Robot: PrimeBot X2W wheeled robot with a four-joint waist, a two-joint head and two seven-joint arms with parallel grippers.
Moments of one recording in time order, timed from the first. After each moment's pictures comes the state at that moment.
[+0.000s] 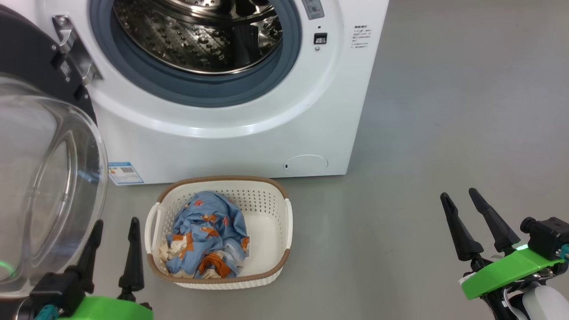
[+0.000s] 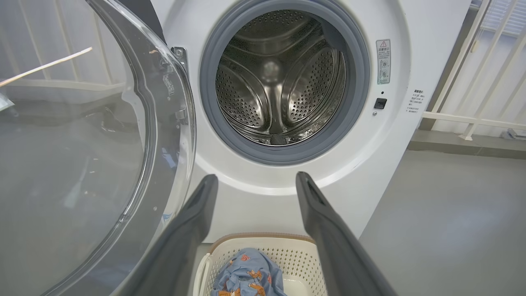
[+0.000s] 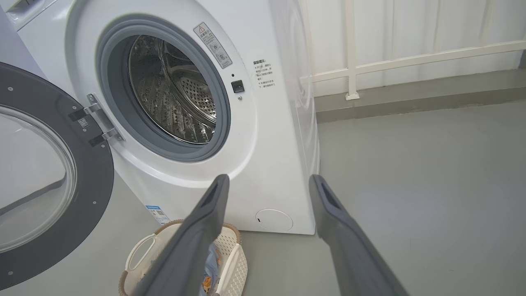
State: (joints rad) left arm -0.08 0.22 -0.18 0.12 -0.42 0.03 -0.25; right arm -0.17 -0.35 0.18 0.24 0.61 0.13 -0.25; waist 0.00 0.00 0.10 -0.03
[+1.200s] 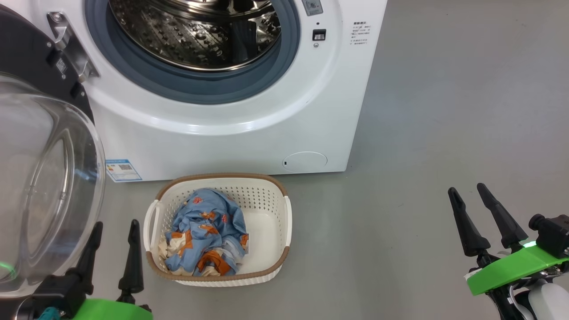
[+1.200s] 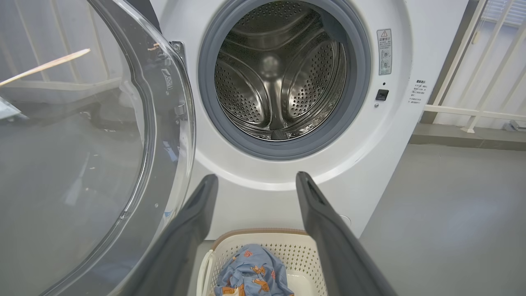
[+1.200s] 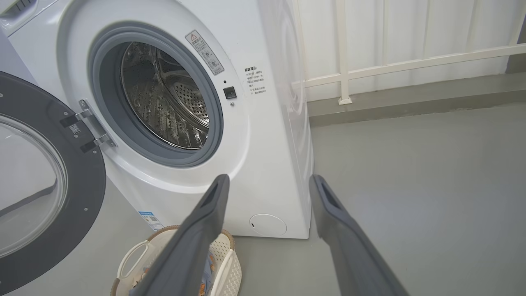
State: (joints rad) left arm -0.07 0.16 -0.10 0.15 -0.33 -0.04 -0.25; right arm -0.16 -0.34 0.15 0.22 0.60 0.13 -0.25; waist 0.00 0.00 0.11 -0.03
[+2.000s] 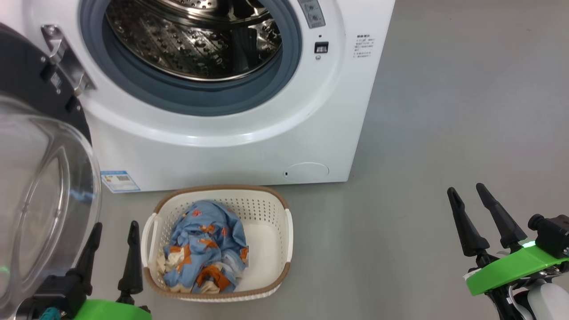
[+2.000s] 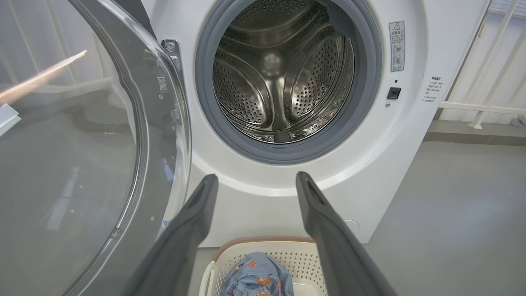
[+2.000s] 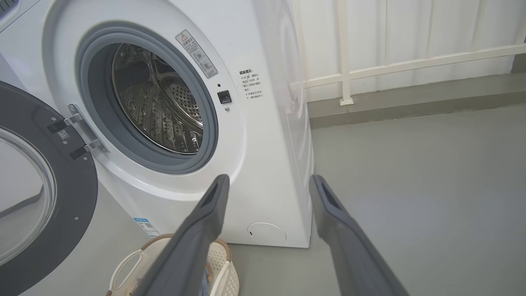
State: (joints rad) left arm -0.07 0.15 -0.08 0.16 -0.29 -0.06 -0.25; right arm -0.16 -0.34 0.15 0.22 0.60 0.13 -0.25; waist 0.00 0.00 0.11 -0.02
